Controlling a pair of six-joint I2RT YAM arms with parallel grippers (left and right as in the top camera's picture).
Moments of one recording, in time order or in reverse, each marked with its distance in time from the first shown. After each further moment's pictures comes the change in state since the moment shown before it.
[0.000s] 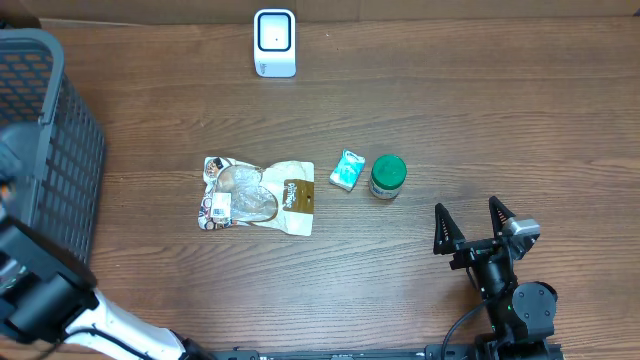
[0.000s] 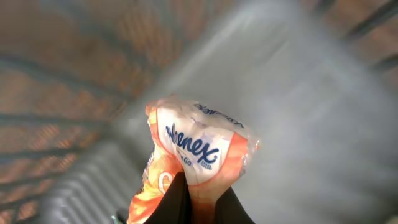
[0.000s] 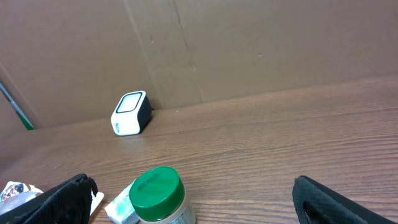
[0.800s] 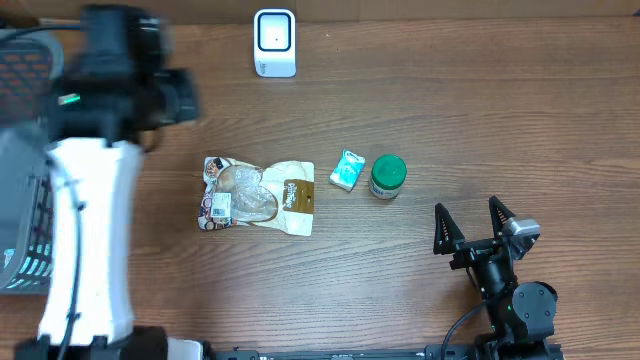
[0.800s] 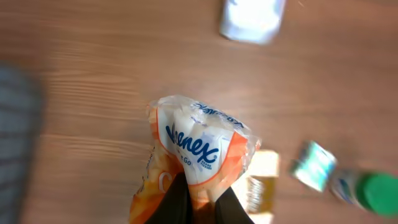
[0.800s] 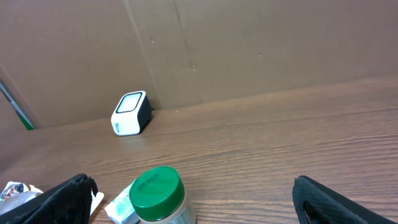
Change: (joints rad) left arm -0.830 -0.385 0.083 -0.391 0.120 -0.223; right arm 0.000 0.000 0.000 0.000 0.000 0.000
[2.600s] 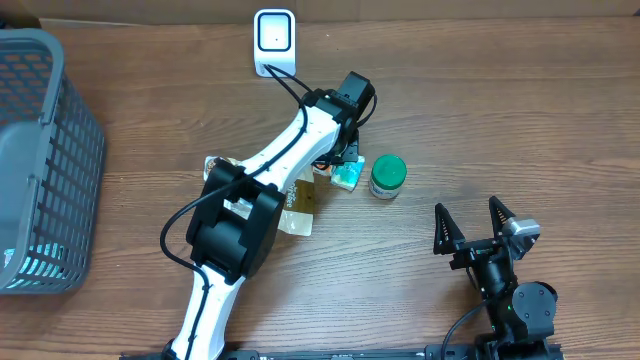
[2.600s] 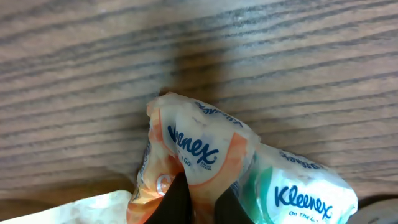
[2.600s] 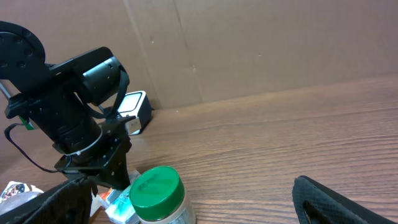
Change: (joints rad) left arm -0.503 0.677 -0.028 0.280 -0.070 -0.317; right arm 0.000 0.000 0.000 0.000 0.001 0.000
